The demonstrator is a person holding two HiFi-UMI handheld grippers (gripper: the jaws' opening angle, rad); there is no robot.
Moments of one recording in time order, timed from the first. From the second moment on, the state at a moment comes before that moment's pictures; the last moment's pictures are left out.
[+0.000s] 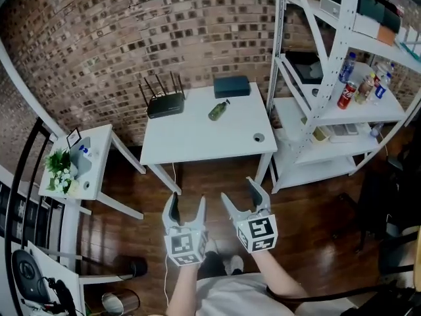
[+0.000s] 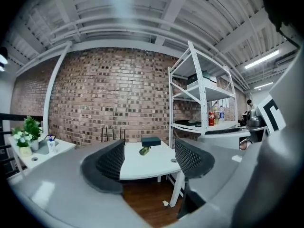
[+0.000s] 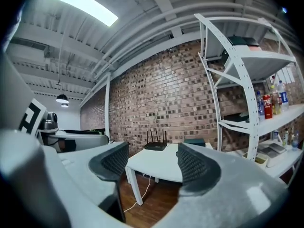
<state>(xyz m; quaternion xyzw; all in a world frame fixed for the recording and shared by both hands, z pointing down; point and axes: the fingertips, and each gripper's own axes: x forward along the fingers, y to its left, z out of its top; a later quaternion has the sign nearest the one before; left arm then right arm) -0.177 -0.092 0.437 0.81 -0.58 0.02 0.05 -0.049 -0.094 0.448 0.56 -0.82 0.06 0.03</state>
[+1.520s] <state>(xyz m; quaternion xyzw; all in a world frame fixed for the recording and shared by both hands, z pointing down) -0.010 -0.607 0.490 0.87 -0.47 0.11 0.08 0.116 -0.591 0.457 0.63 -0.77 0.08 0.01</state>
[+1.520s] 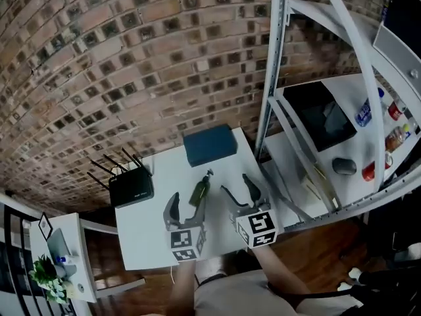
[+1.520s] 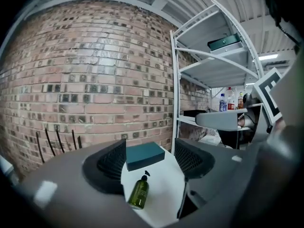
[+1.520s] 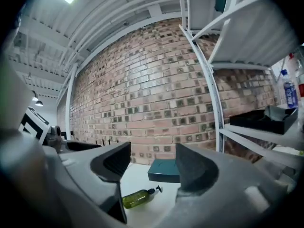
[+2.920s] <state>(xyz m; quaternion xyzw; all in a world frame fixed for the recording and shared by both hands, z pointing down) 0.068 -0.739 0.771 0.80 -0.24 0.47 0.27 0.183 -0.679 0.598 0.67 -0.70 0.24 0.08</state>
